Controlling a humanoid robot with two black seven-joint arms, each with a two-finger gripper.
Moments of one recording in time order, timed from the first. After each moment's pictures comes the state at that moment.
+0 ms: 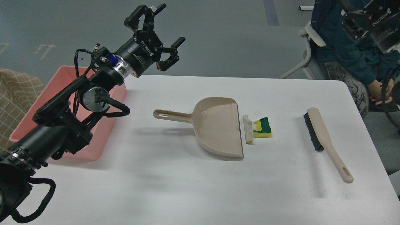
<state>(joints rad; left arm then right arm) -0.73 0.34 -0.89 -1.07 0.21 -0.39 -0.15 0.98 -0.72 0.53 0.99 -0.21 0.33 0.49</state>
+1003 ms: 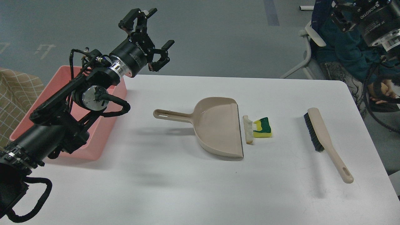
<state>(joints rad) -0.74 0.37 -0.88 -1.08 0.22 -0.24 -0.14 0.99 -0.63 0.59 0.93 -0.21 0.31 0.49</state>
